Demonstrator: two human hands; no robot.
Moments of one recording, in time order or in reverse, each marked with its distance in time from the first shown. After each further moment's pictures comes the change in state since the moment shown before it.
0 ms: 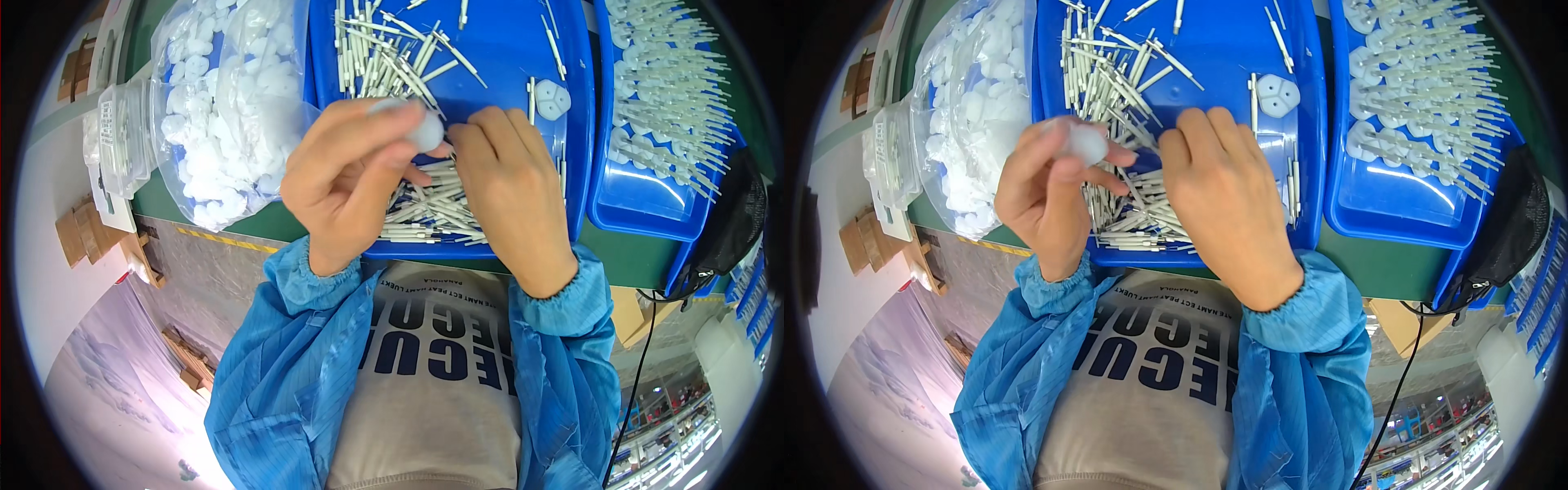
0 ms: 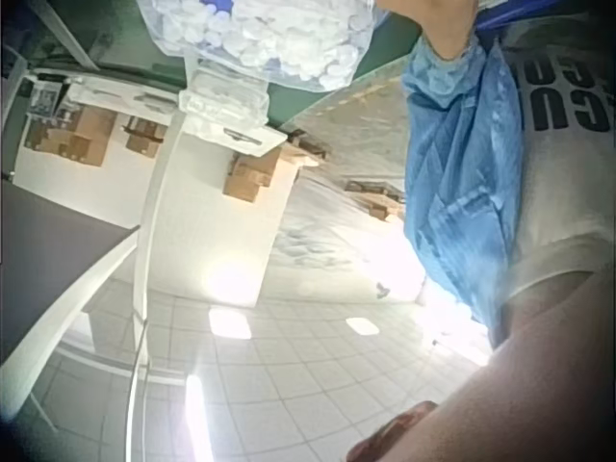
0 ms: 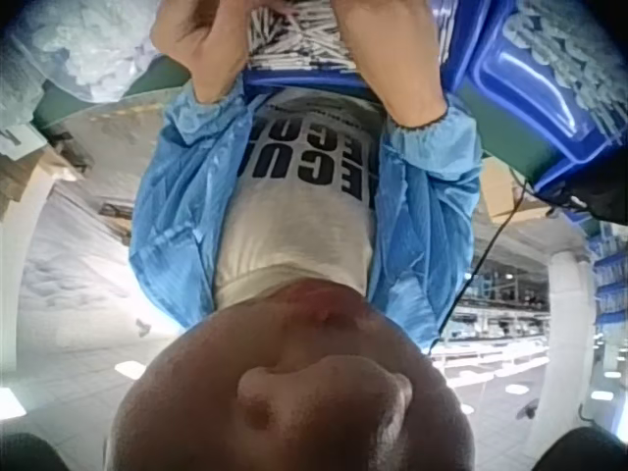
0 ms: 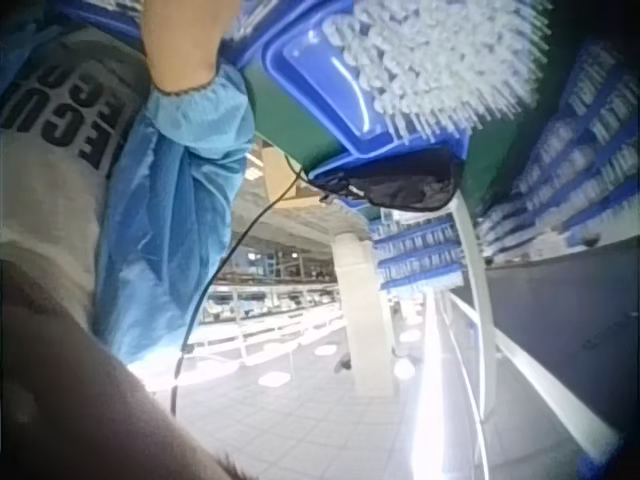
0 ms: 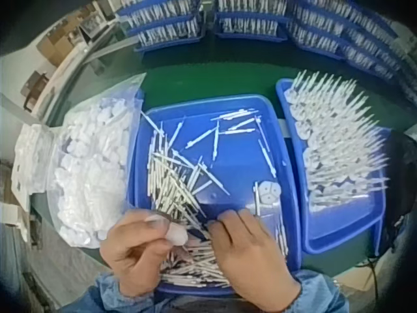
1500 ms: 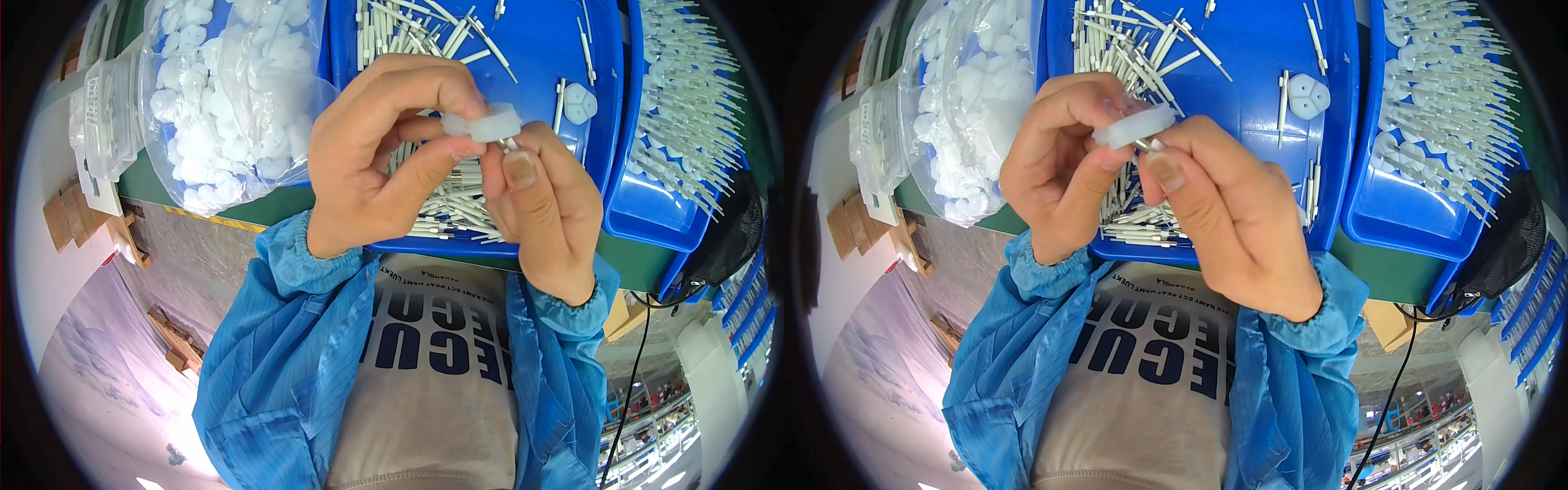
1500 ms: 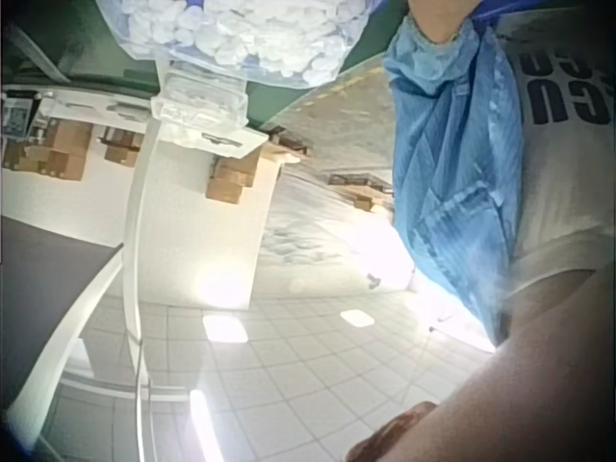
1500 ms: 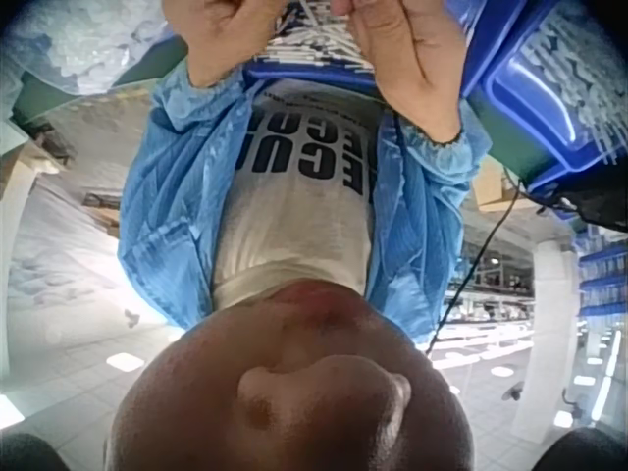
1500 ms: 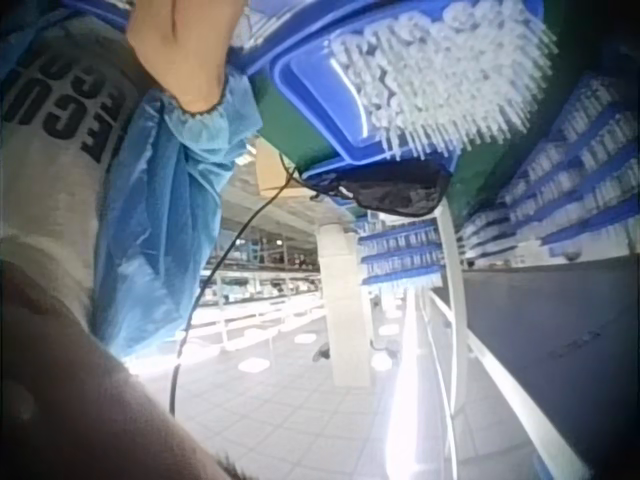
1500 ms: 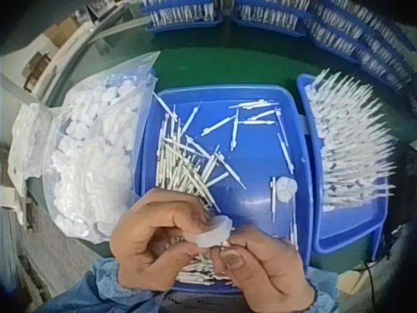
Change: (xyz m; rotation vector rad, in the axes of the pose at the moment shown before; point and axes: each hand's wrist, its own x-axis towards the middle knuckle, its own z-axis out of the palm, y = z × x) left_hand 0.018 -0.006 -0.011 -0.028 -0.175 0.000; right_hand -0.001 -0.014 -0.020 1.344 -0.083 0.418
